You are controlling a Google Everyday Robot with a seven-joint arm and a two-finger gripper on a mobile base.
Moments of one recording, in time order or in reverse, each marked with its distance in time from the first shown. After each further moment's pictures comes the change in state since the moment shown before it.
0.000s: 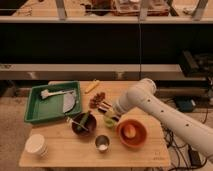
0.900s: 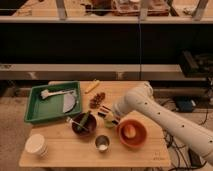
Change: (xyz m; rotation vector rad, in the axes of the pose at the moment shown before) arm -0.014 -0.001 0.021 0.010 -0.019 -0.031
